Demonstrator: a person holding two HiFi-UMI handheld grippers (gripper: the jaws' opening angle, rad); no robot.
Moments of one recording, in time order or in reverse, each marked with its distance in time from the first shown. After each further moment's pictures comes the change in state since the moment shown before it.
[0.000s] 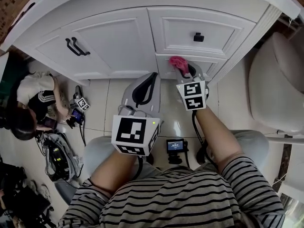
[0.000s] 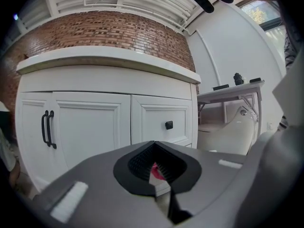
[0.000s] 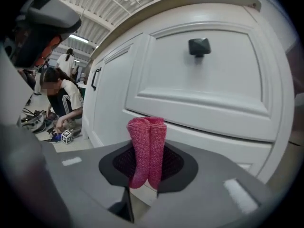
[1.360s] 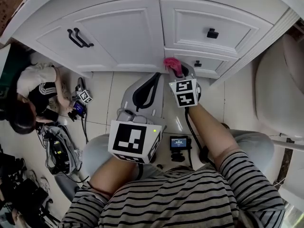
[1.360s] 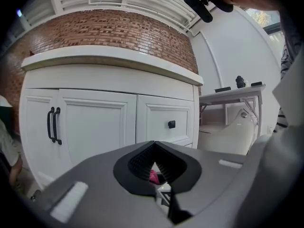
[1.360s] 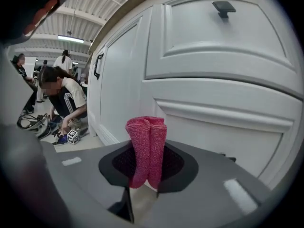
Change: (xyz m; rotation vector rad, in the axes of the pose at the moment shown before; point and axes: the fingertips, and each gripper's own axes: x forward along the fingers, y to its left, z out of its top) left arm -0.013 0.012 -0.001 -0.036 0.002 0.014; right arm 0.047 0.059 -0.046 0.086 0.097 0.076
